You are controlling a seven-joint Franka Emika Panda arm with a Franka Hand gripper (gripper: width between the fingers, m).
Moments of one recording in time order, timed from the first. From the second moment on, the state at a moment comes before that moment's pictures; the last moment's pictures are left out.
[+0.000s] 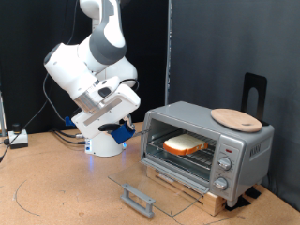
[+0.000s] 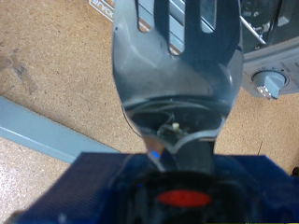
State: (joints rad) arm -0.31 -0.21 -0.09 -2.54 0.84 2.13 -2.62
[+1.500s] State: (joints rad) arm -0.28 -0.53 0.07 -2.59 0.99 1.90 -2.21
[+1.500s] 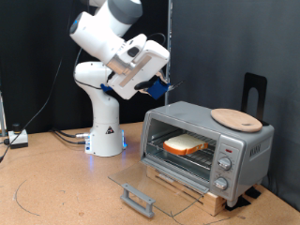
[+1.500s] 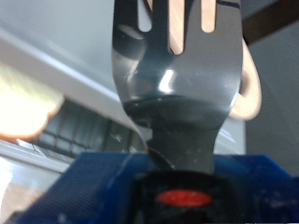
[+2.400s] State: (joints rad) arm -0.26 -0.79 0.31 -2.64 0.88 1.73 -1.75
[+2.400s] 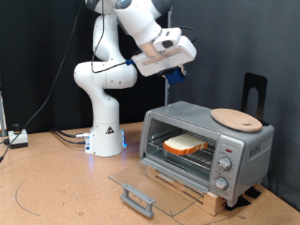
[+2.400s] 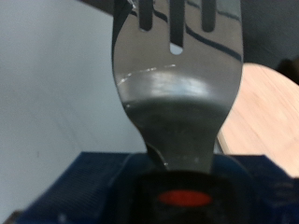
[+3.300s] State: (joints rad) arm -0.22 -0.91 0.58 -2.82 1.04 1.95 -1.66
